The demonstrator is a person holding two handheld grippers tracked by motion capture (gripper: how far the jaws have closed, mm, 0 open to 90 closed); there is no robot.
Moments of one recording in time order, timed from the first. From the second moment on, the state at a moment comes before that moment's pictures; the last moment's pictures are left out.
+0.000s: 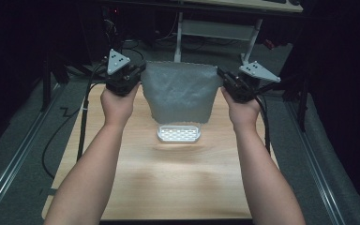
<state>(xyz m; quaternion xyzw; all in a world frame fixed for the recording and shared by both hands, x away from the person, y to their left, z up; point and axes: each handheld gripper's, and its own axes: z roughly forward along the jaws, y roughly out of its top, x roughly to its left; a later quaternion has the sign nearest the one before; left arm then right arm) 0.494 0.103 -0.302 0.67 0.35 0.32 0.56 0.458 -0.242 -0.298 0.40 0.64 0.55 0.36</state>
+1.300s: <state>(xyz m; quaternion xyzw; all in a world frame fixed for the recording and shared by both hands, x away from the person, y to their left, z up) 0.503 0.103 -0.440 0.76 0.38 0.15 0.50 0.492 -0.259 -0.425 0.46 0.70 0.48 0.24</state>
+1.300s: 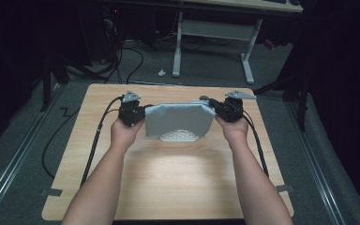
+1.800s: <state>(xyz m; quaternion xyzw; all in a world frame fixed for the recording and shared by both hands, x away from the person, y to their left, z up) 0.496 0.101 -0.463 0.77 0.38 0.13 0.49 0.486 -0.250 -0.447 0.46 0.72 0.47 0.23</state>
